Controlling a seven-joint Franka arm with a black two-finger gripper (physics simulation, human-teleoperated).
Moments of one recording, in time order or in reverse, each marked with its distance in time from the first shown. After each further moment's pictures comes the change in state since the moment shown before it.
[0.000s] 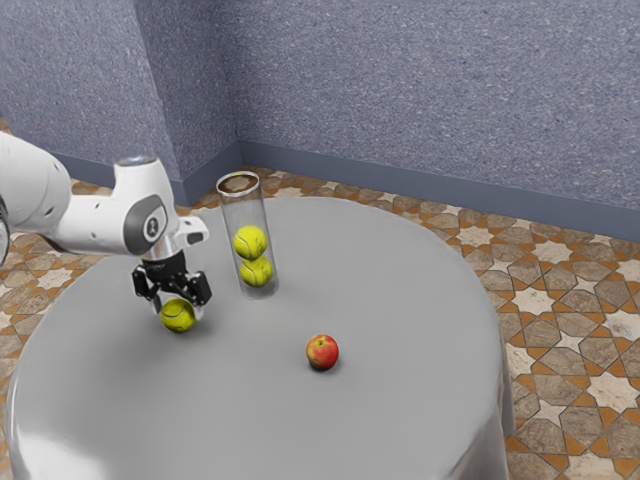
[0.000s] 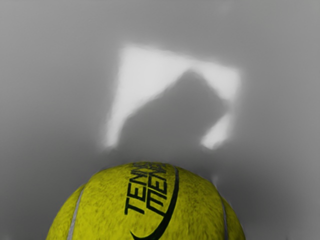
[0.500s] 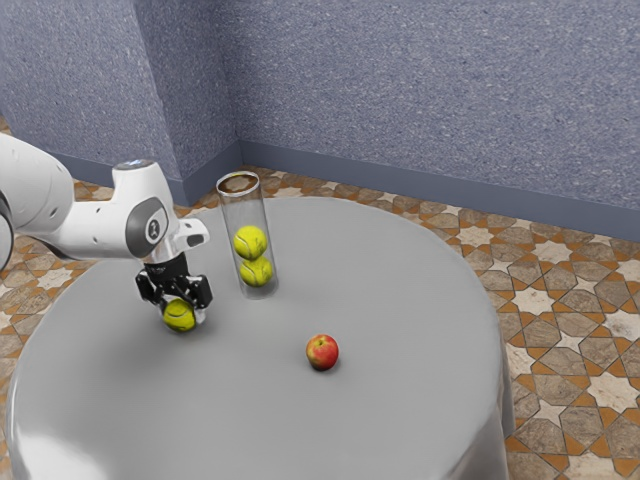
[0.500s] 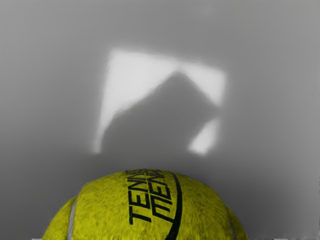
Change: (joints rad) arm 0.000 0.014 0.001 -0.002 -0.057 0.021 0.067
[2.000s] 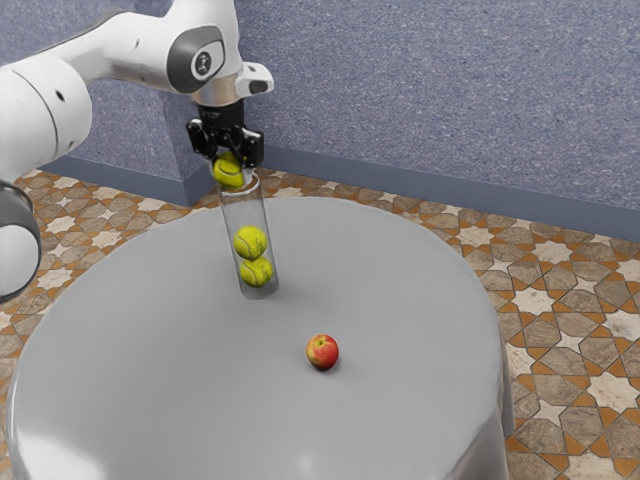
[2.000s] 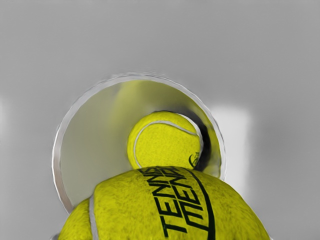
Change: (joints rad) arm -0.075 0.063 -0.128 0.799 0.241 -0.623 -0.179
